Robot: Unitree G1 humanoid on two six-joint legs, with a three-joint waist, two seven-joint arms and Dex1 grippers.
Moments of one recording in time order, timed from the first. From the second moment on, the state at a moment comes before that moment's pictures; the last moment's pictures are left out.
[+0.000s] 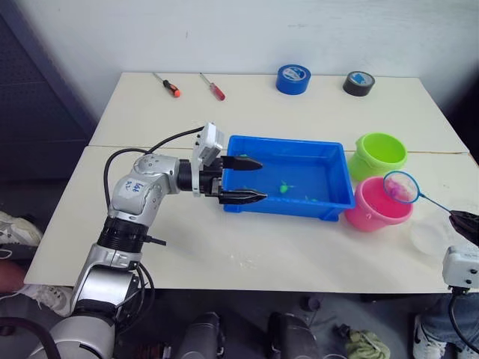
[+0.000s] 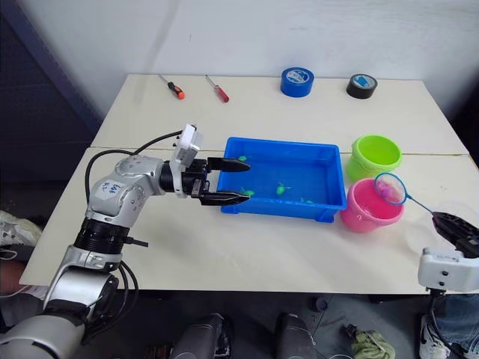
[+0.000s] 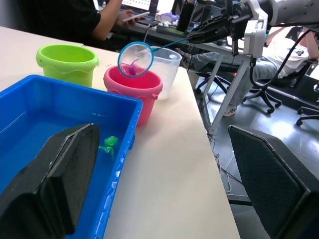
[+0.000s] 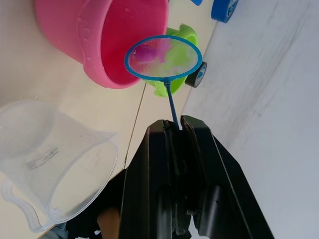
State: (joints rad) left arm -0.80 0.43 -0.13 0.17 -0.47 0.51 -1.16; right arm 0.60 -0.97 -0.85 -0.38 -0.52 -0.46 0.55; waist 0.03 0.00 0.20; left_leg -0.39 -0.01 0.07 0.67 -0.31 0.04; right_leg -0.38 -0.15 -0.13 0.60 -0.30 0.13
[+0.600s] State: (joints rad) left arm -0.80 0.41 -0.13 0.17 -0.46 0.48 -1.15; right arm 0.56 -0.97 -0.87 -0.35 -0.57 -0.54 0.56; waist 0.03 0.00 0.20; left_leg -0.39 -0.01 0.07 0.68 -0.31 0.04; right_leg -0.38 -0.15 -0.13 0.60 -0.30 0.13
